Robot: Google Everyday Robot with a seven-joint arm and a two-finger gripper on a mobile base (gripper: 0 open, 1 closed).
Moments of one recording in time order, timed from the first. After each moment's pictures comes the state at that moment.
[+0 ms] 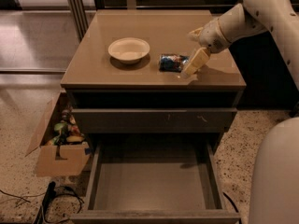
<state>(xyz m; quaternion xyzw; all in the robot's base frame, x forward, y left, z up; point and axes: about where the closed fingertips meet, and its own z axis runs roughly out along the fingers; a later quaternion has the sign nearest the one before) 0.712 -0.134 0.860 -0.60 0.70 0.18 0.34</state>
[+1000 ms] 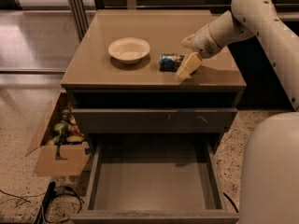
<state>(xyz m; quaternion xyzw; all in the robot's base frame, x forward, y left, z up) 0.719 -0.116 0.834 -0.59 0.71 0.20 0.32</state>
